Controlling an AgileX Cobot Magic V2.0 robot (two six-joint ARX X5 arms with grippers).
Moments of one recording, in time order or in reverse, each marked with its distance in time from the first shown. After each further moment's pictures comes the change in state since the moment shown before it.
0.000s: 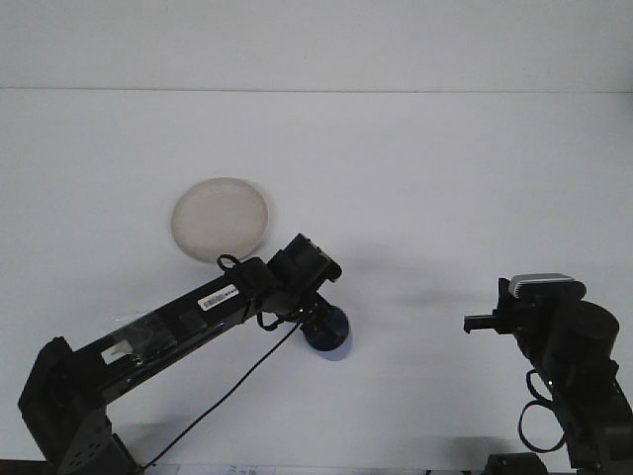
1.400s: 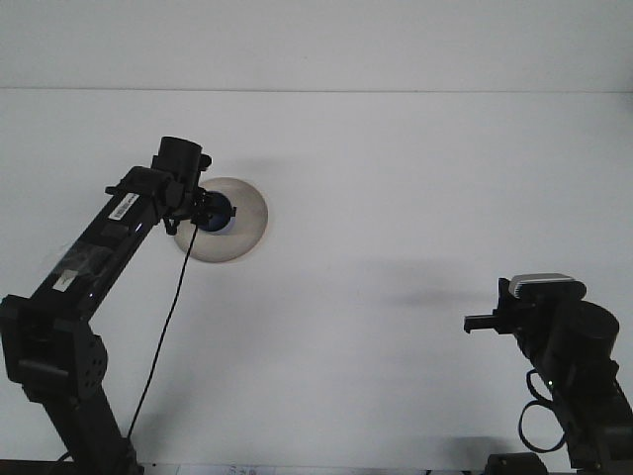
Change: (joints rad) left arm 0.605 0.163 0.282 -0.073 -0.304 0.079; right arm 0.000 0.000 0.000 0.000 0.000 0.000
